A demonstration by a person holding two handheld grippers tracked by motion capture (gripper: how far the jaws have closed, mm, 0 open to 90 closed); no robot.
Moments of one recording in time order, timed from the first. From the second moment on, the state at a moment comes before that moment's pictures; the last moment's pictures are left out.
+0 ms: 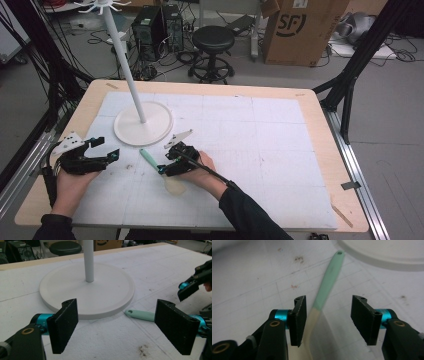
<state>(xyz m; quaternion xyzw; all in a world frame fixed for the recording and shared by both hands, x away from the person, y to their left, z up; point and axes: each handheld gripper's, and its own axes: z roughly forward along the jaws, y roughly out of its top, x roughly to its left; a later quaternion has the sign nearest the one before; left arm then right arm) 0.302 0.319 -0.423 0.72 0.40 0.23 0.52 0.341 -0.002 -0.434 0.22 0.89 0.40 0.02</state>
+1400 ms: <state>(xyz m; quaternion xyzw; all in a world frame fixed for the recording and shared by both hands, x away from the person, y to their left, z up) 0.302 0.317 -0.430 0.74 0.39 0.22 0.51 0.333 -0.001 -0.420 0.26 0.88 0.40 0.03</state>
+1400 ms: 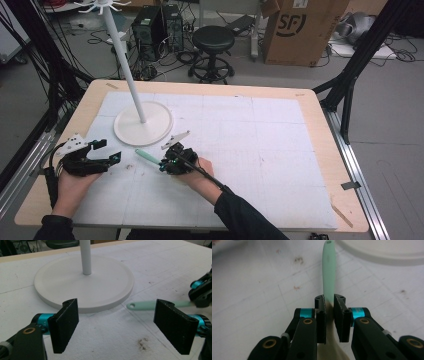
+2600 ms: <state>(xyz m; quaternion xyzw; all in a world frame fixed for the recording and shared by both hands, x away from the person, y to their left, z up) 0.304 0.314 -0.432 0.74 0.38 0.21 0.52 0.395 -0.109 -0.197 0.21 0.81 0.55 0.07</state>
